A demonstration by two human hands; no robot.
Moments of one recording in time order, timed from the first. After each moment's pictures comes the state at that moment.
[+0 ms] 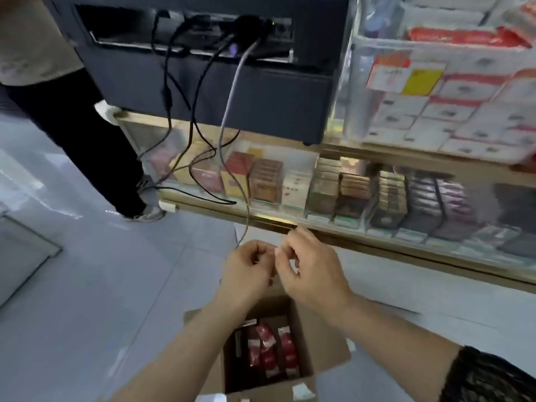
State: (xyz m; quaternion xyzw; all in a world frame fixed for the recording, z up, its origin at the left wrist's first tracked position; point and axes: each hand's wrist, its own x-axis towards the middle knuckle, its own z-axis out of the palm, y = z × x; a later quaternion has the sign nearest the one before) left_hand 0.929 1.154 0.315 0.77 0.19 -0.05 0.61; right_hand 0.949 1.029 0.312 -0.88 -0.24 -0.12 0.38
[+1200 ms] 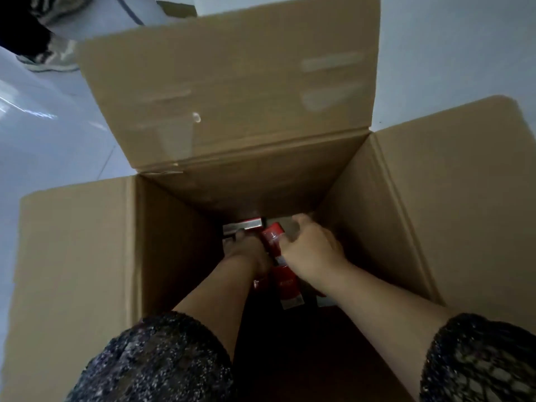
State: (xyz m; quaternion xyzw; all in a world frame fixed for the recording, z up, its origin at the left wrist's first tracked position) left_hand 0.942 1.190 -0.301 0.87 0.14 -0.45 0.13; right_hand 0.949 1.073 -0.232 -0.88 0.09 0.35 0.31
